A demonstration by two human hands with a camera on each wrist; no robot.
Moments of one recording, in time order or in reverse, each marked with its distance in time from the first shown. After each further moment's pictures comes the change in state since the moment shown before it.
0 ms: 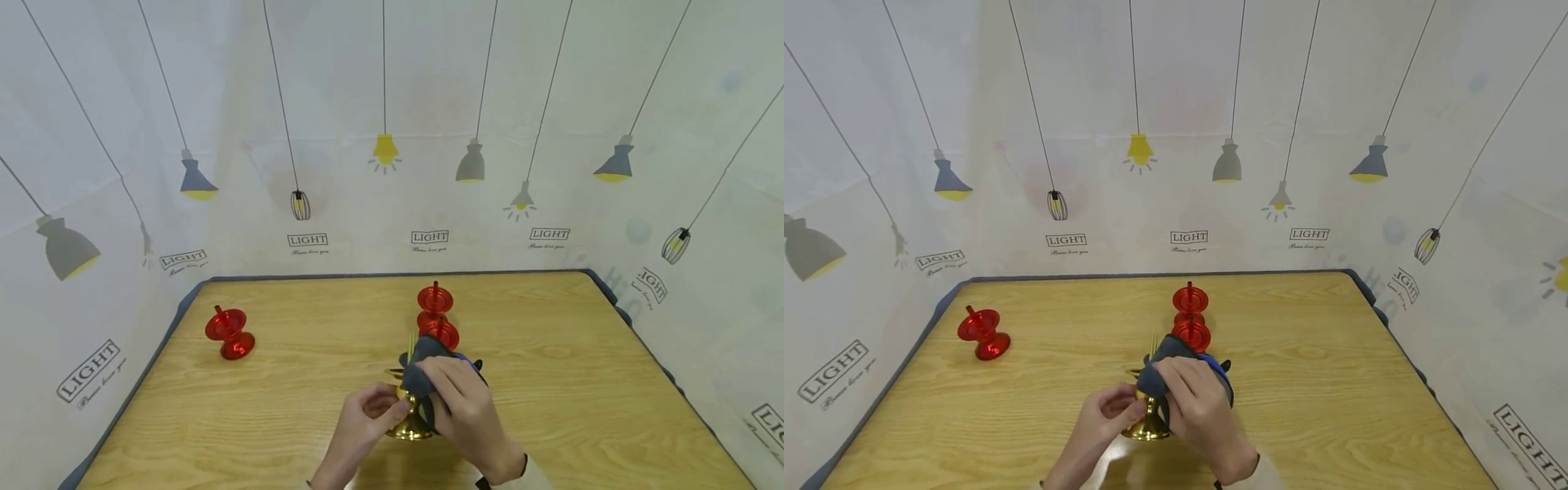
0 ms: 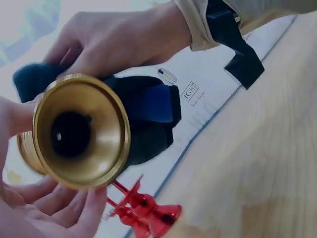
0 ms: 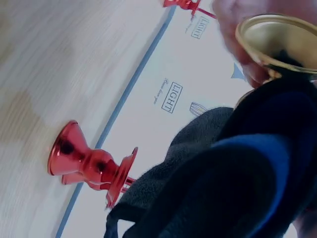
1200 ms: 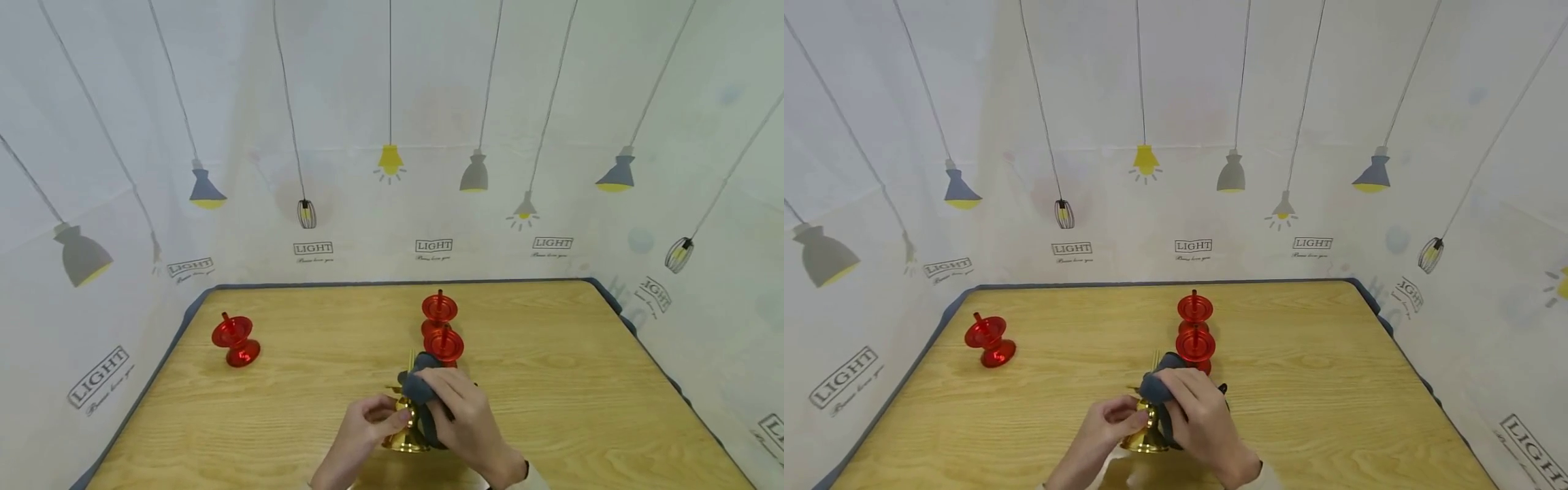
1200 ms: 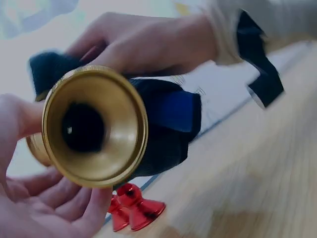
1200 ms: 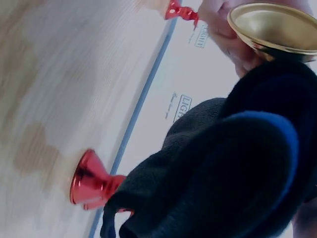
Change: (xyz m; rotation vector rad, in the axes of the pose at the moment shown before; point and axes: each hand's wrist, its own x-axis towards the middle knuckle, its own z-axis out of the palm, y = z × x) left_hand 0.007 -0.010 -0.016 -0.054 -0.084 -0.087; right_hand -0.009 0.004 0.009 0.139 -0.074 0.079
